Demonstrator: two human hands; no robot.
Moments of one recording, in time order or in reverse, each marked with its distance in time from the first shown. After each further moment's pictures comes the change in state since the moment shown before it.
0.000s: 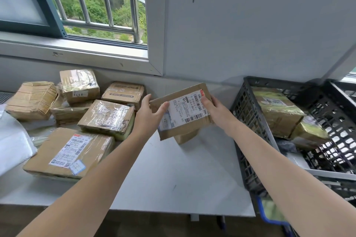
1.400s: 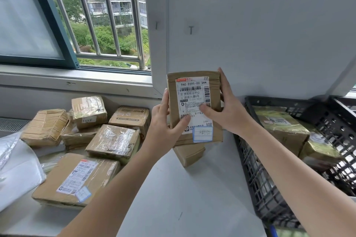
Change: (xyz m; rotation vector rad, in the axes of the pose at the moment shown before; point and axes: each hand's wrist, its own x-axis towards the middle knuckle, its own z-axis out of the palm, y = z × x) left_hand -0.023 0.071 -0.005 -0.082 -0.097 0.376; right_hand -0.023 -0.083 -0.032 -0.181 0.097 -0.556
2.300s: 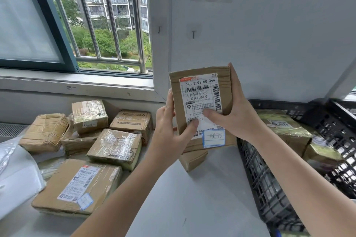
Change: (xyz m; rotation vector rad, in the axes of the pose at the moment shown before) left_hand -0.013 0.026 -0.008 -0.029 0.027 0.081; right_hand -0.009 -0.040 -0.002 -0.059 0.062 -0.061
